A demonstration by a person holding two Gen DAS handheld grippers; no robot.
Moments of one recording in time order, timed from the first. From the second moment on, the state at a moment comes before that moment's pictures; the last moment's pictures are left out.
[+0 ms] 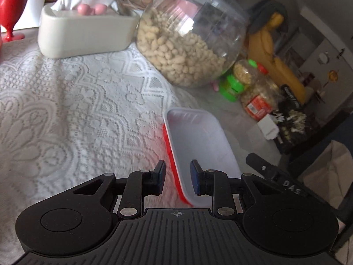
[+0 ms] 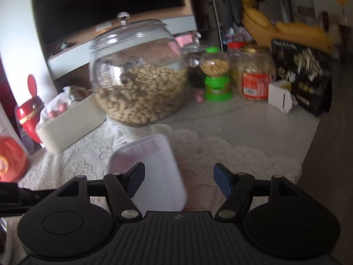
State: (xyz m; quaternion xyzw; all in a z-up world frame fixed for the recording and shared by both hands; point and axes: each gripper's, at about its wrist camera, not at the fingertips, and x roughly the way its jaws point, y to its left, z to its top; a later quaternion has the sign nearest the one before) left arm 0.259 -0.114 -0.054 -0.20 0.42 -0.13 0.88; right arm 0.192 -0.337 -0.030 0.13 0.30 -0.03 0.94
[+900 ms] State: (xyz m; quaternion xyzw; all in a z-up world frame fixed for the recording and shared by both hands) left arm 0.185 -0.043 -0.082 -0.16 0.48 -0.06 0.86; right arm 0.189 -0.245 -0.081 0.14 0.43 0.21 0.87
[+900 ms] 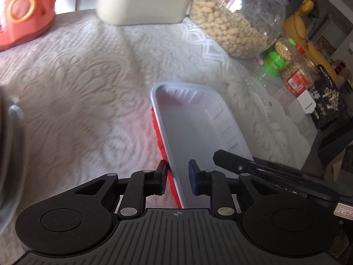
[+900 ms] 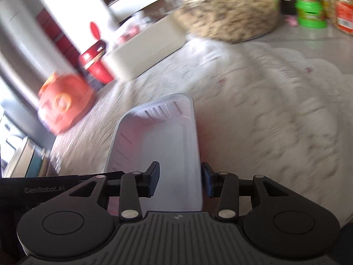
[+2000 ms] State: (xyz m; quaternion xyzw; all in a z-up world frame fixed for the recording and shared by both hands) left arm 0.179 -0.007 -0.099 -0.19 0.48 -0.02 0.86; right arm 0.173 -0.211 -0.090 0.12 0.45 0.31 0.83
